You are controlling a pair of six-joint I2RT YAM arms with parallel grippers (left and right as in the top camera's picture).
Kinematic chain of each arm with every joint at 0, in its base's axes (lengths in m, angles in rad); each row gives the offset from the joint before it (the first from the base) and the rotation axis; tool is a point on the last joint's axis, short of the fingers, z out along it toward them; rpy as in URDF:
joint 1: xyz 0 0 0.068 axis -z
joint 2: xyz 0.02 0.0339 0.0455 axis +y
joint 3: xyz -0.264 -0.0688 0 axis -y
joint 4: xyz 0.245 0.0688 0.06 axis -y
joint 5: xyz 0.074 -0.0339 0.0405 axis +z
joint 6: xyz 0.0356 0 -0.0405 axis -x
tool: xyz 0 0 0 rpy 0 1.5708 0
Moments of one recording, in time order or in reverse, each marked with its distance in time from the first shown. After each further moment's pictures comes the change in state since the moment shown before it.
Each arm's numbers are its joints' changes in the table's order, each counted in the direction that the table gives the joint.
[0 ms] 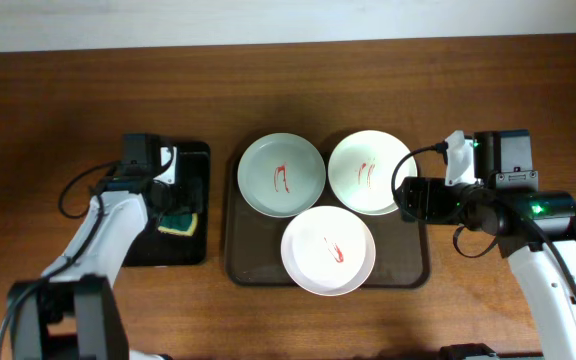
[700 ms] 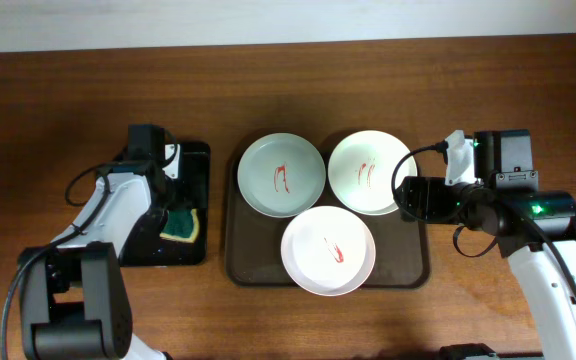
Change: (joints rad) left arm 0.000 0.118 0.086 -0.047 -0.024 0.019; right arm 0.000 0.000 0.000 0.002 0.000 0.000
